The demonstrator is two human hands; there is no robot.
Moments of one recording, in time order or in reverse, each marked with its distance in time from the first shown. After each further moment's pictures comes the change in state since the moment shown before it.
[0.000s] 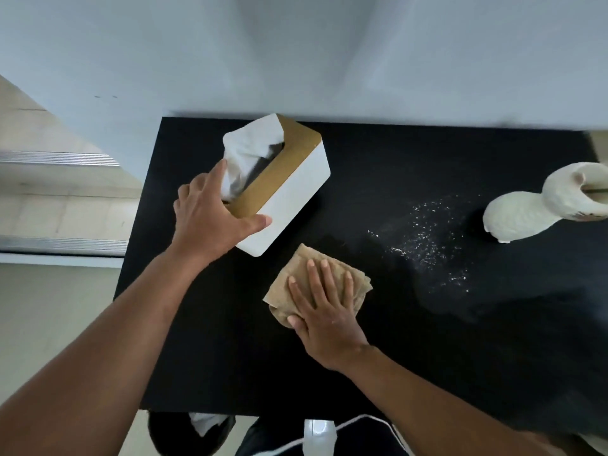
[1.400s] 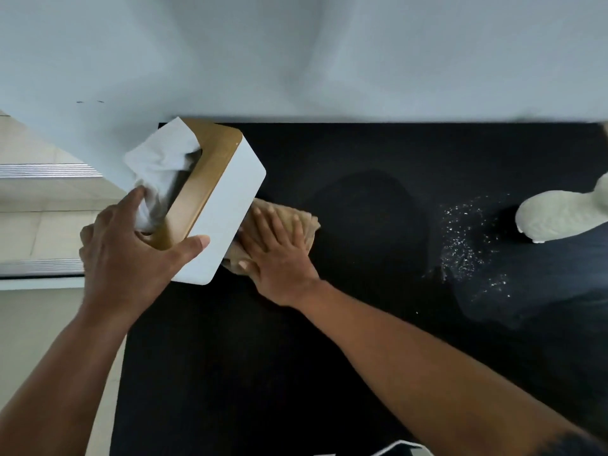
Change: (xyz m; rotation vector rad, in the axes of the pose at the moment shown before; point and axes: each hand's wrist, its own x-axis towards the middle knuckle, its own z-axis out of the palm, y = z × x) left_hand 0.012 -0.111 -0.063 -0.078 0.136 -0.128; right_hand 0.184 -0.080 -0.029 0.016 0.051 -0.037
